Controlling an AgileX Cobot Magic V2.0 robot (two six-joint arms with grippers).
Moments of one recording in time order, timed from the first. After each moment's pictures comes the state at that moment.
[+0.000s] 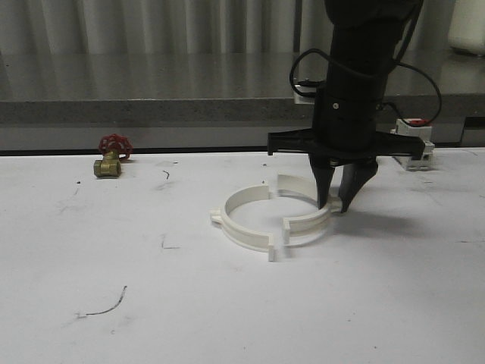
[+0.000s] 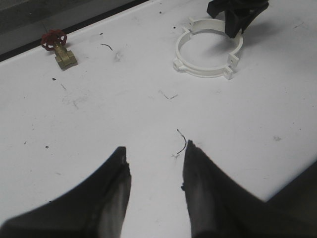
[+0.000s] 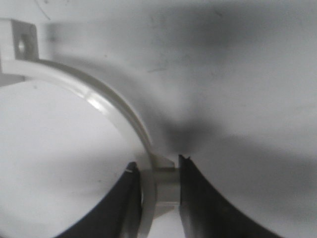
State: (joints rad) left arm -0.50 0.45 -0.58 -0.03 0.76 0.12; right arm 0.40 2.06 -1.55 -0.04 0.90 0.53
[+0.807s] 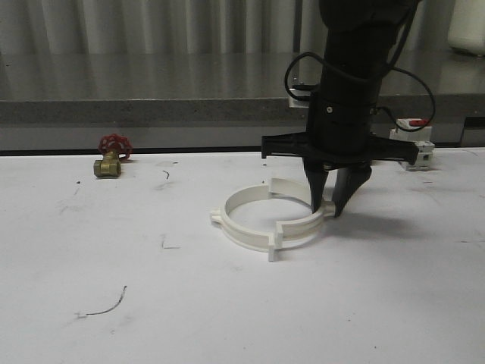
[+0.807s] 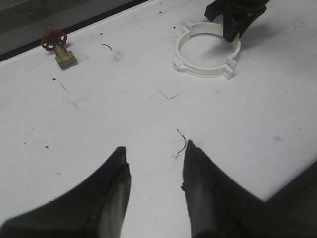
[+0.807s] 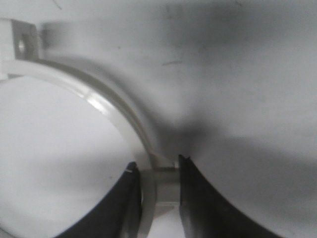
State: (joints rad) left arm -0.50 0.45 -0.58 -0.03 0.76 0.12; right arm 0.41 2.07 -1.55 -0.02 0.90 0.53
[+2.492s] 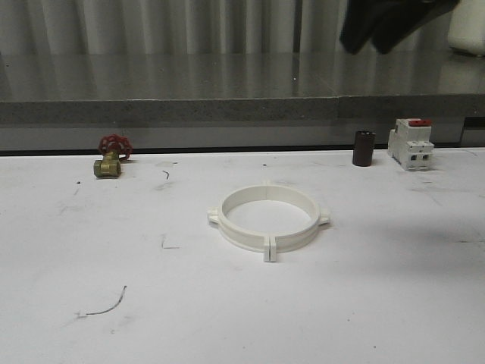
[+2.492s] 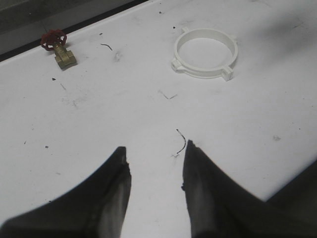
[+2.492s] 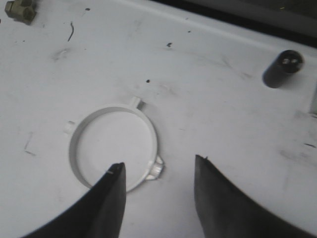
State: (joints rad) left arm -0.50 0.45 -0.58 -0.03 0.76 0.12; right arm 0.32 1.44 -1.24 0.10 0.67 -0.03
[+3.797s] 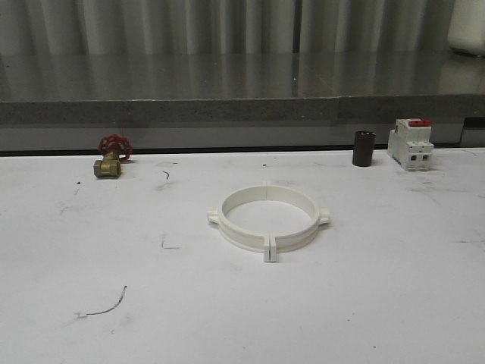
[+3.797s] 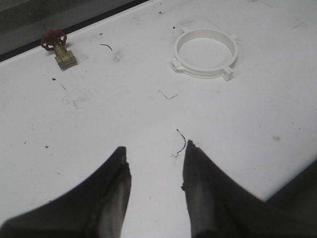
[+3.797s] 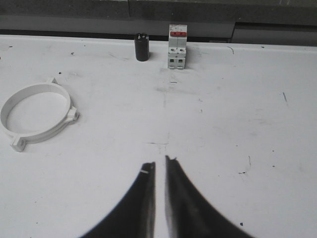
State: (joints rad) left arm -0.50 0.45 -0.58 -0.03 0.76 0.12; right arm 0.09 0.39 -0.54 -0.01 0.68 0.07
